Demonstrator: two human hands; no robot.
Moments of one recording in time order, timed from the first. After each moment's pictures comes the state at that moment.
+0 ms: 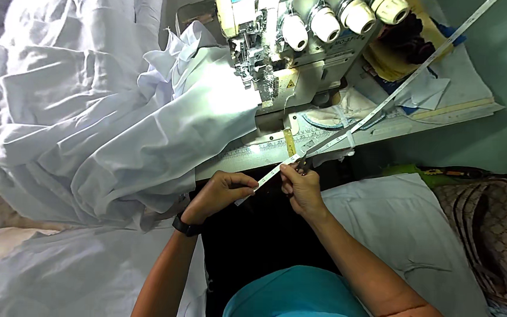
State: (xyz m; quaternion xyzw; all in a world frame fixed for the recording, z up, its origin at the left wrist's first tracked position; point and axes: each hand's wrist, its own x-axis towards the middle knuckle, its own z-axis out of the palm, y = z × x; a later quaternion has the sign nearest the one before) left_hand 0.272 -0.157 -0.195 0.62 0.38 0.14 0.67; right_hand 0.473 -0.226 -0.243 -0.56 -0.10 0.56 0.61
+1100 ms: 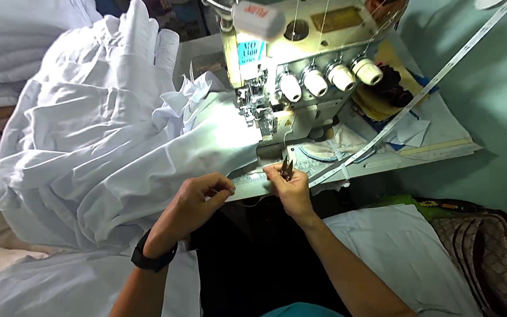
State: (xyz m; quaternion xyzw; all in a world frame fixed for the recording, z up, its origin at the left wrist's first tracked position) left_hand 0.254 -0.124 -0.132 0.77 0.38 0.23 0.45; right_hand 0.471 -0.169 -0.219 -0.52 -0.35 0.46 0.63
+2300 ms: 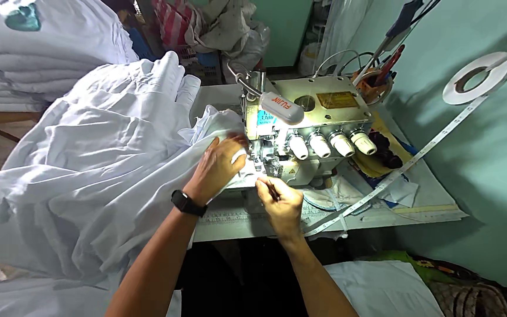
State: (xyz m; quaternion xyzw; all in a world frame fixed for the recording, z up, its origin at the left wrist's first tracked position) left_hand 0.311 -0.009 -0.143 0.87 0.38 0.28 0.15; right_hand 0.459 -0.110 -0.197 -0.55 -0.57 0.13 0.60
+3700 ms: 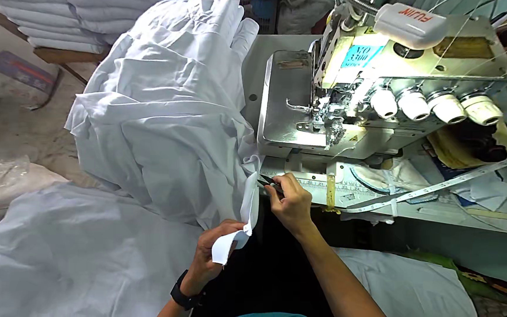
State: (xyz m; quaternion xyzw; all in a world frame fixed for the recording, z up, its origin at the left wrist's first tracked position) left_hand 0.223 -0.260 -0.218 0.62 0.33 0.54 0.46; right_hand 0.419 -0.165 -0.250 -0.53 -0.71 0.10 0.45
